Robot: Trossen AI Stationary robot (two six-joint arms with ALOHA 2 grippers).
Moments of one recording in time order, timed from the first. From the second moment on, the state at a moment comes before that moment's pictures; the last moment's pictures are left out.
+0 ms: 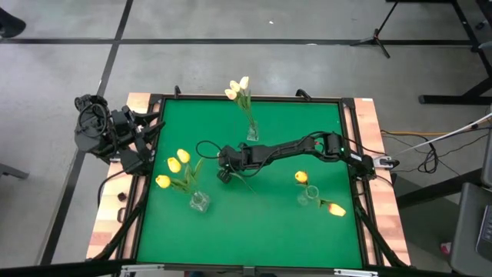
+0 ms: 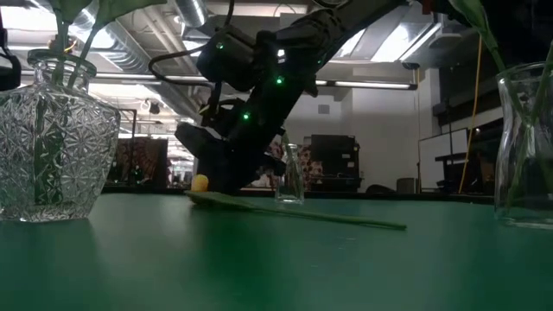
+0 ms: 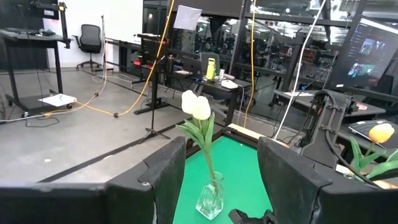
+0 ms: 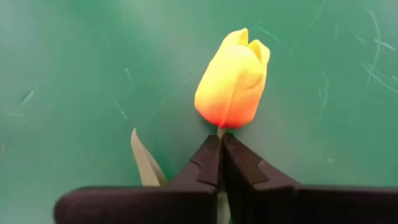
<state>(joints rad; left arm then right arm) -0.89 0.42 0.82 -0.56 -1.50 -0.33 0.02 2.33 1.72 -0.37 0.21 0.52</state>
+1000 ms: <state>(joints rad) -0.89 0.42 0.82 -0.56 -1.50 -0.33 -0.04 1.89 1.72 -0.21 0.29 0.15</state>
